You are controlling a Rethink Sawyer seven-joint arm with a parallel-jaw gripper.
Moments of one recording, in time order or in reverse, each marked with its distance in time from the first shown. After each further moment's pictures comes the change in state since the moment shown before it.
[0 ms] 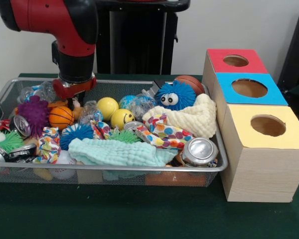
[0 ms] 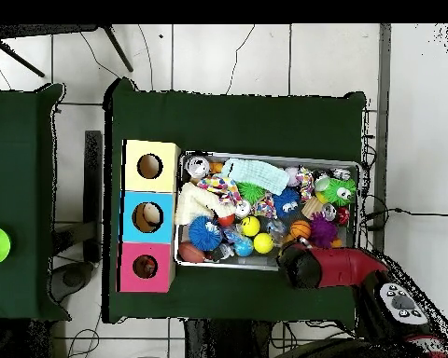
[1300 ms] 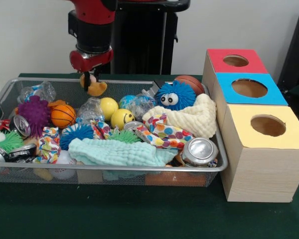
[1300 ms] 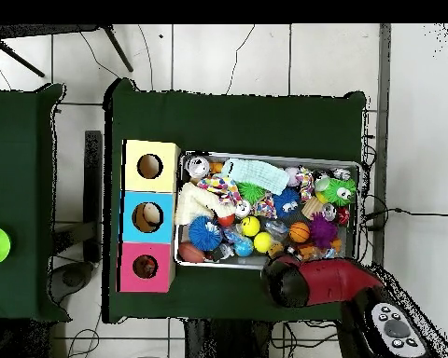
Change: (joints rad) arm 0.058 -0.205 0.025 0.184 0.001 0.015 0.000
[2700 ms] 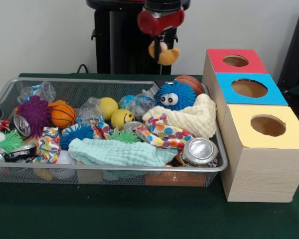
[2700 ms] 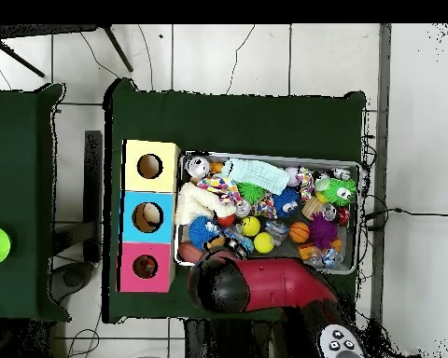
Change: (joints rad) arm 0.151 -0.288 0.146 0.202 0.399 0.097 0.000
